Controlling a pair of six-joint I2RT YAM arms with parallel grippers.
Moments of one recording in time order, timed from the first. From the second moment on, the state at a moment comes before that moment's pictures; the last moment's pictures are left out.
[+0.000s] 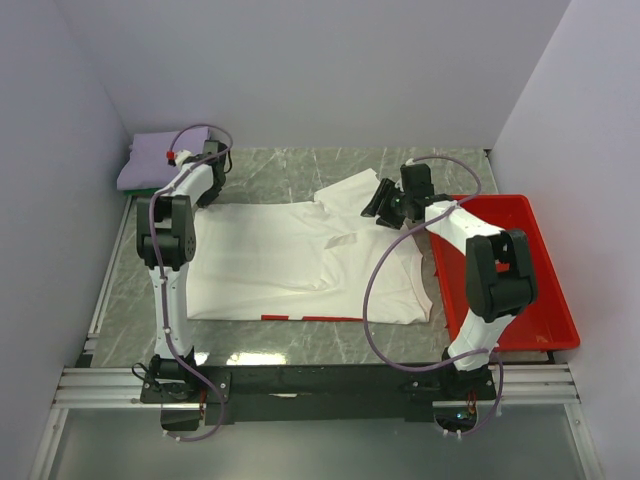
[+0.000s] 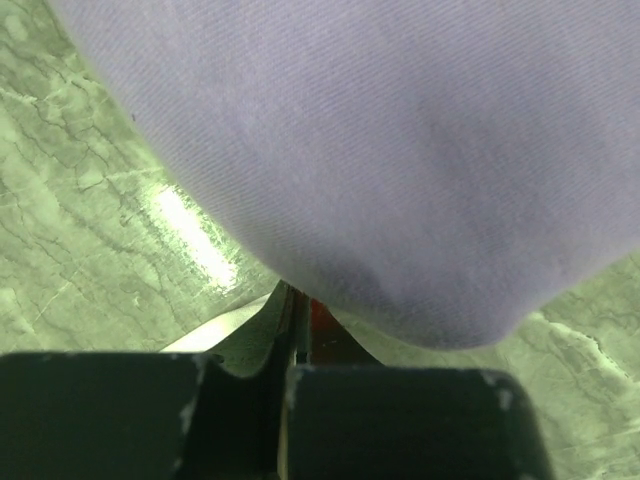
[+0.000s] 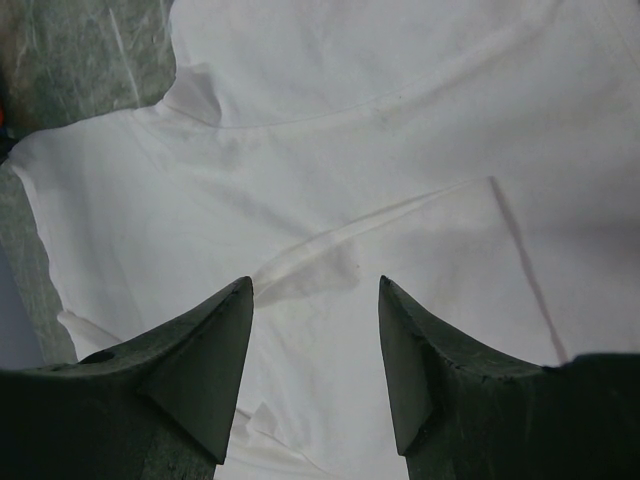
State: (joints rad) left arm -0.07 2.32 1.87 -0.70 -0.63 -0.90; right arm 0.22 1.76 1.17 -0.22 -0.26 0.65
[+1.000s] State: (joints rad) left arm -0.09 2.19 1.80 -0.68 -0.66 -0.86; right arm 0.15 1.99 1.48 -0.23 -0.15 0.64
